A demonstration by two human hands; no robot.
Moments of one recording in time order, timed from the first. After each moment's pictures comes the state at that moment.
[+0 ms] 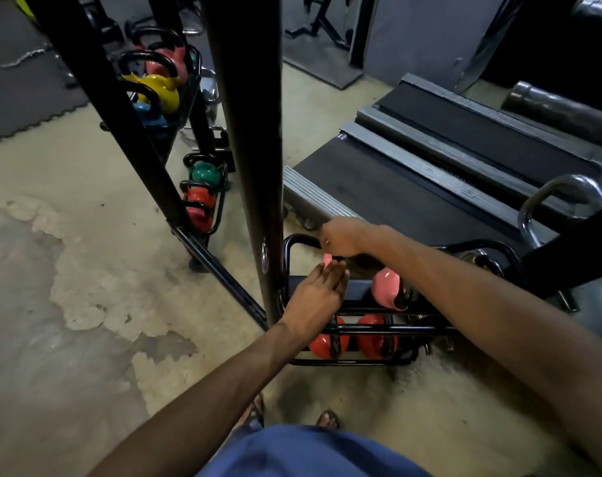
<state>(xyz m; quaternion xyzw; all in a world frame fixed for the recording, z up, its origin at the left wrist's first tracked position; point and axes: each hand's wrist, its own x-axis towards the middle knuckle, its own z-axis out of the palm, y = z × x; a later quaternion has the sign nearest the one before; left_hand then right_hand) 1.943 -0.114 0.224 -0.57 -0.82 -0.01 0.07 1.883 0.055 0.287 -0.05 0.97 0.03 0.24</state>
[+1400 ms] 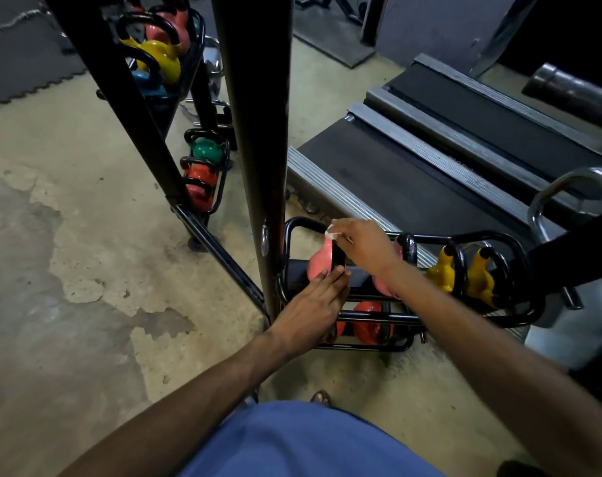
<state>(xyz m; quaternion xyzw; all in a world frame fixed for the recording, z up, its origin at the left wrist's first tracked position) 1.975 -0.144 0.206 -0.59 -0.80 -0.07 0.03 1.952 0.060 0.249 0.06 0.97 -0.23 -0.04</state>
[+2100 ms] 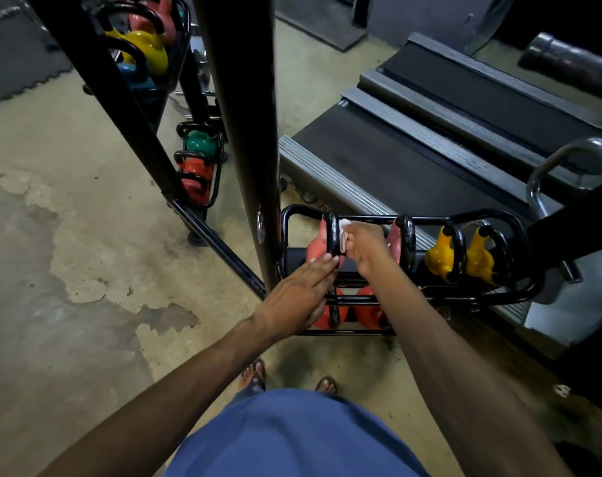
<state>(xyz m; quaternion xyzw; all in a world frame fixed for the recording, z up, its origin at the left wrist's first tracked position) 1.958 -0.165 0.207 -0.59 -0.79 -0.15 -0.03 1.961 0.030 0.222 0.45 0.53 -0.72 -0.06</state>
